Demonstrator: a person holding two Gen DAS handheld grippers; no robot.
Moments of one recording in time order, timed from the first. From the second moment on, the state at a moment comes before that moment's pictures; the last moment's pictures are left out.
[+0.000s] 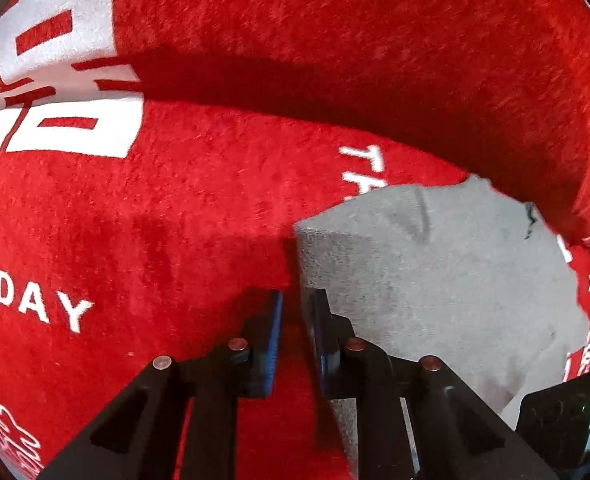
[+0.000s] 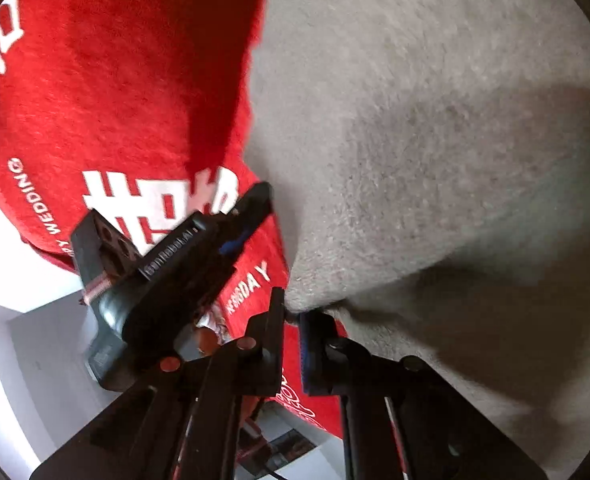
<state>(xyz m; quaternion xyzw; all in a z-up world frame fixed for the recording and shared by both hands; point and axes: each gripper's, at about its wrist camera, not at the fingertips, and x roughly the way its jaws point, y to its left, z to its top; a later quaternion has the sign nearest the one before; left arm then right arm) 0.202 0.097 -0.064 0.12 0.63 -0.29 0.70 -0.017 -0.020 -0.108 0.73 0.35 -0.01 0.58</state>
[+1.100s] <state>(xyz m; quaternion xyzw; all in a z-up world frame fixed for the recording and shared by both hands) 0.106 0.049 -0.047 0.22 0.58 -0.25 0.75 -0.195 -0.263 -0.068 0.54 0.42 -0.30 0.66</state>
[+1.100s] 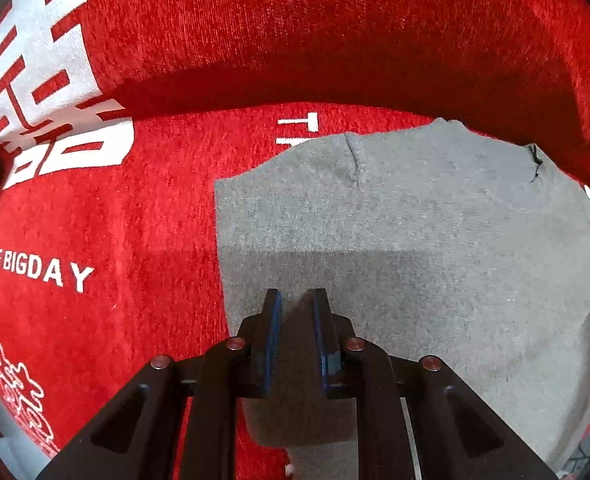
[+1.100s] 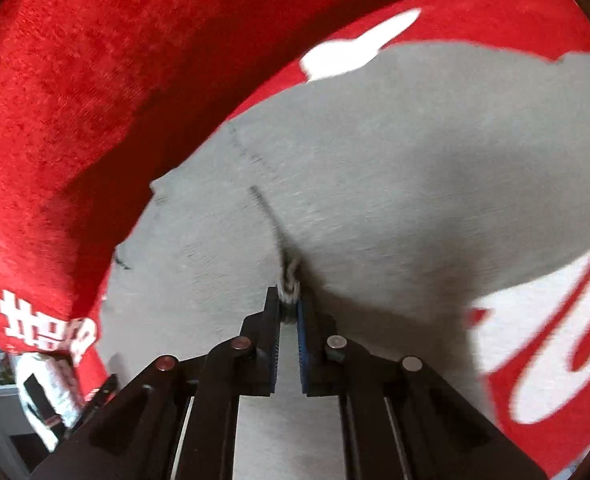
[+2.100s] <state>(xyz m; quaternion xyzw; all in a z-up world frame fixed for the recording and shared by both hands) -0.024 -0.060 -0.025 0.28 0.58 -0.27 0.72 -0.265 -0.257 -0.050 0.60 0.37 -0.17 0.69</state>
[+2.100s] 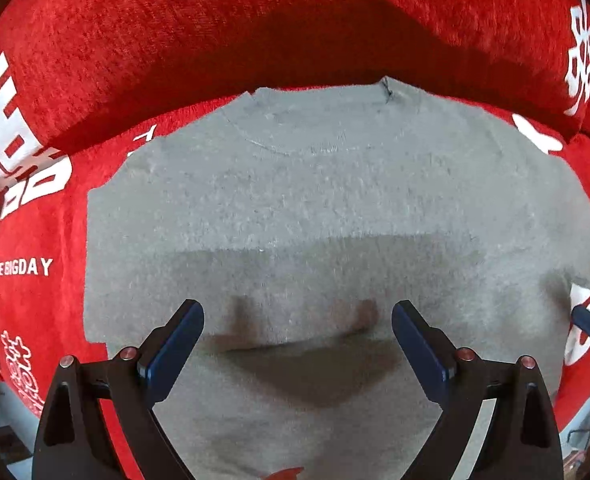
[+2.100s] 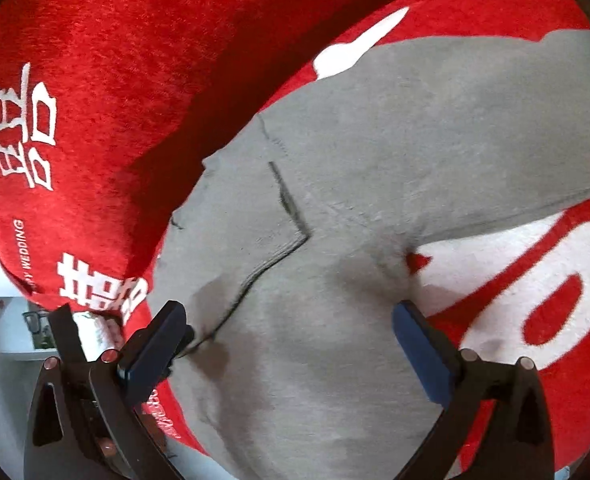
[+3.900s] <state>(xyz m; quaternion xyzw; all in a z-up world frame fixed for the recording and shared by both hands) -0.099 -0.156 -0.059 0.30 0.60 -0.34 0.66 -0.504 -0.386 -0.141 0.82 0.02 -0.33 0.47</state>
